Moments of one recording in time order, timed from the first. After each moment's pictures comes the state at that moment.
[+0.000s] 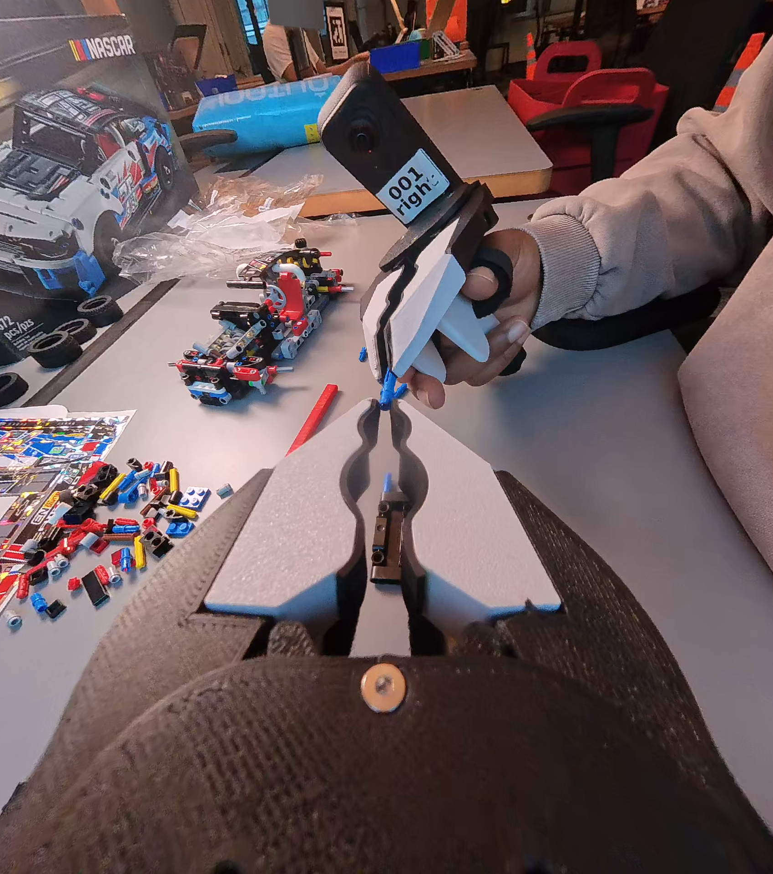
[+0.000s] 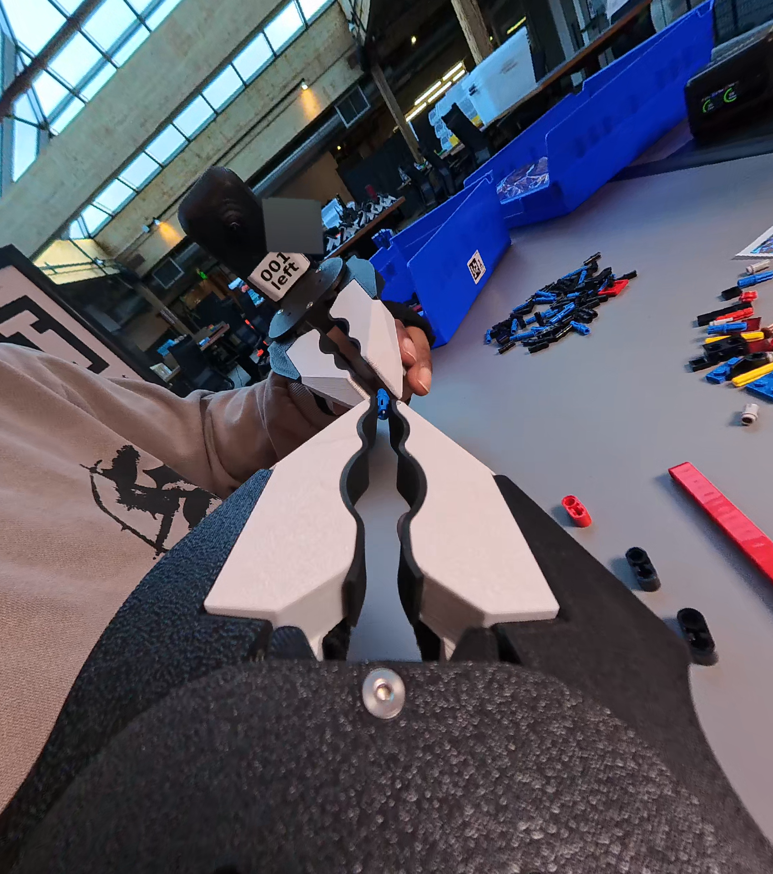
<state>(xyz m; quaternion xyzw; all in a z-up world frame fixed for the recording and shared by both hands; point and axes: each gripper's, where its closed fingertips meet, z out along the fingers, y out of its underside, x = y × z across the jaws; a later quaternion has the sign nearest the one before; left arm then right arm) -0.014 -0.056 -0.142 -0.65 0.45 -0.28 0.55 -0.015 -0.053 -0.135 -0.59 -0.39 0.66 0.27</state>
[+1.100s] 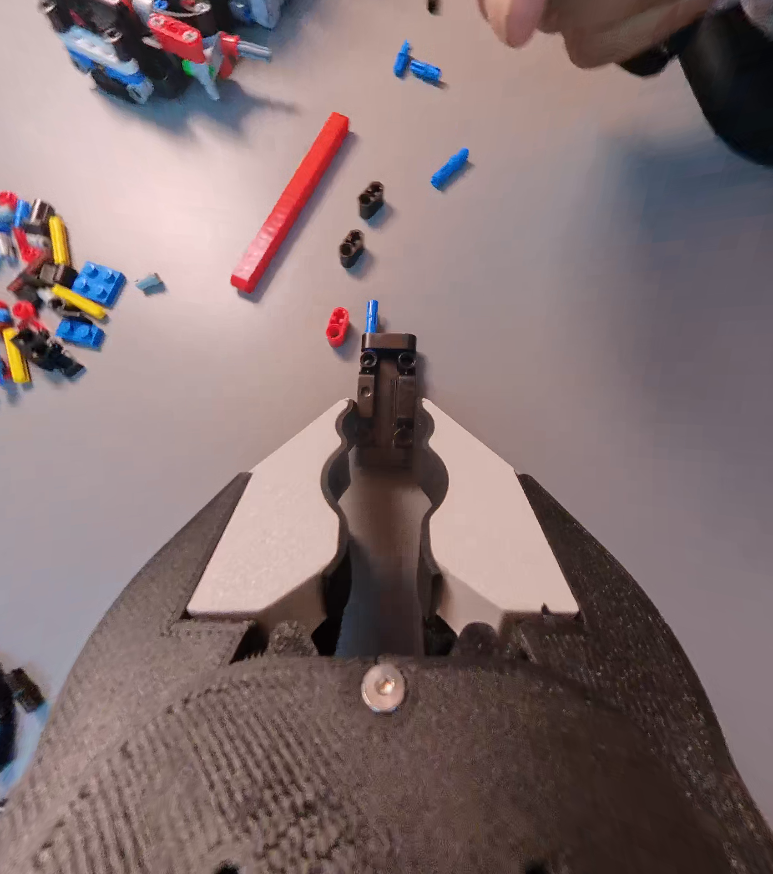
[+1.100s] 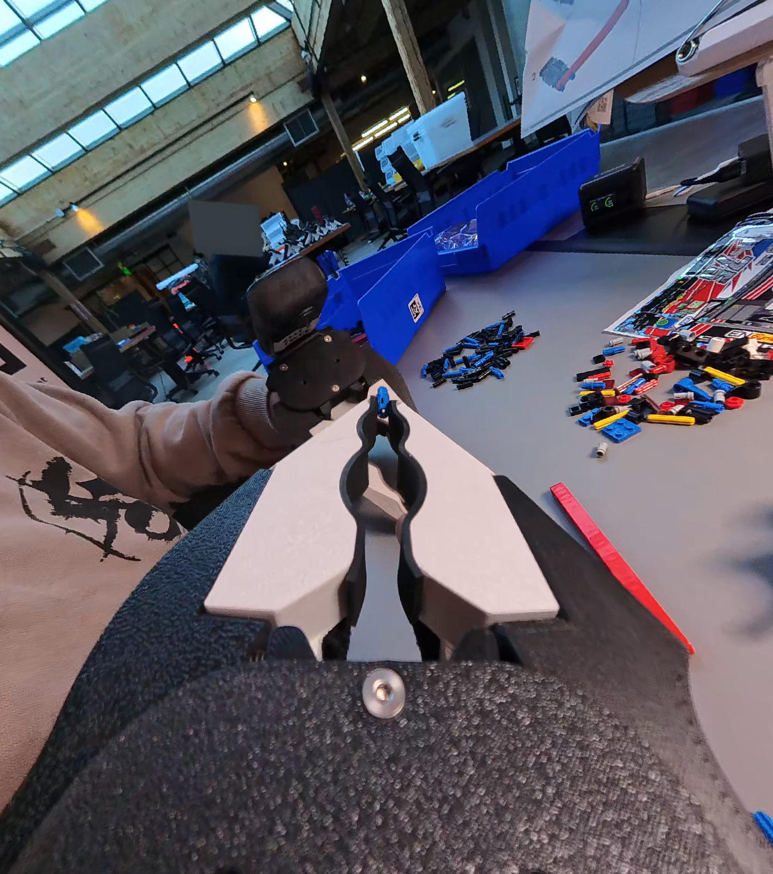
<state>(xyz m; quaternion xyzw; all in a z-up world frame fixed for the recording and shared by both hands) -0.027 -0.042 -0.239 -0.83 0.41 -0.20 0.32 0.010 -0.018 -0.116 -0.60 -0.40 0.61 0.35</state>
